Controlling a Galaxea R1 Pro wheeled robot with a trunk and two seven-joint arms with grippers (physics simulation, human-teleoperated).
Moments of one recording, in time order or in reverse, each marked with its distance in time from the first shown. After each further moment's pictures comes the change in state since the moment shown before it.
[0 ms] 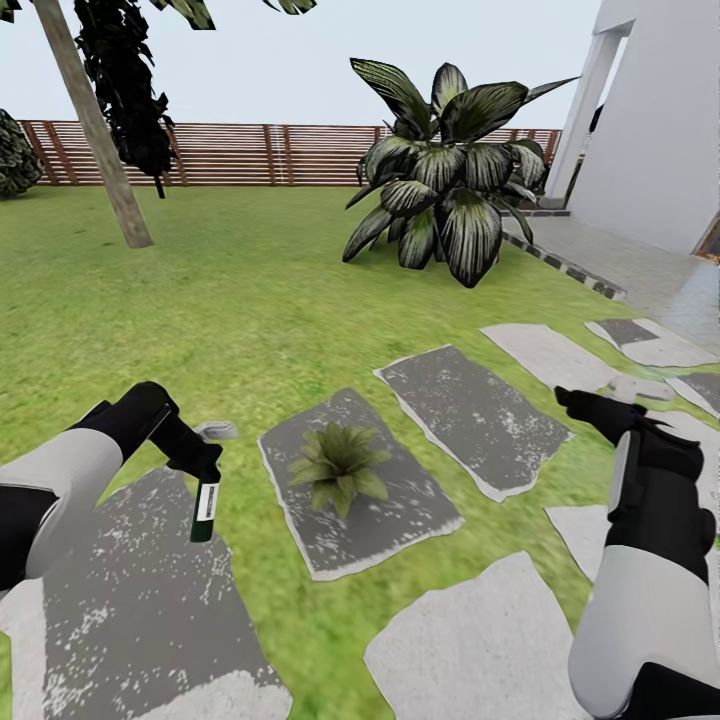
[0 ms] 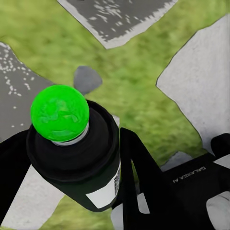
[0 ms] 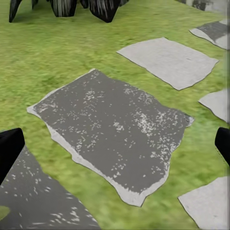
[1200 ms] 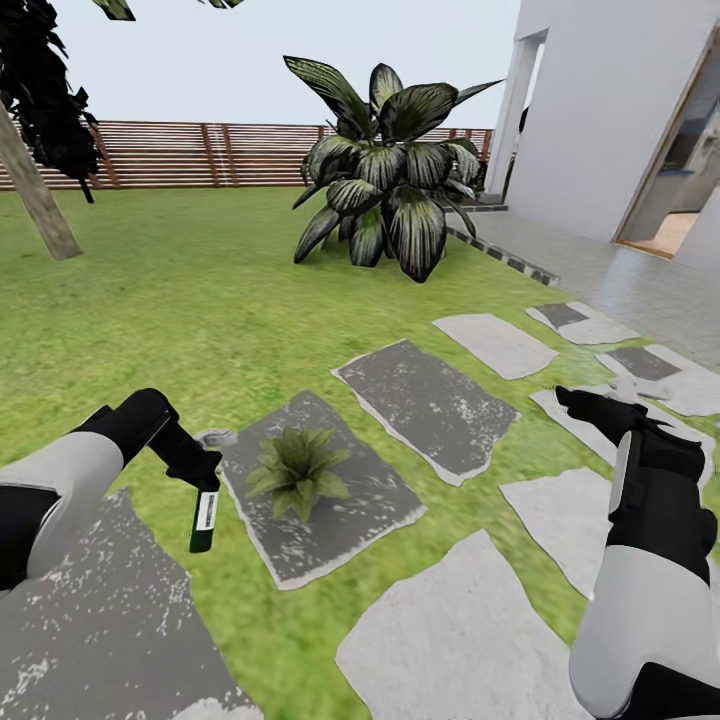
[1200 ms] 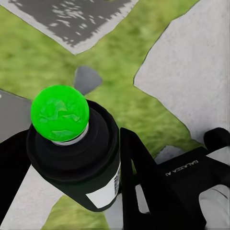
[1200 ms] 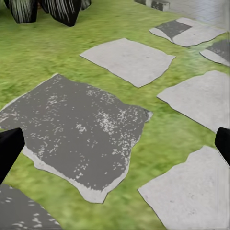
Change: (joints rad) left arm 0.000 -0.003 0.007 0.049 -0.003 0.001 -0.008; right arm 0.000 -0.002 -0.002 0.000 0.000 -0.002 0.003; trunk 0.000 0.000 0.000
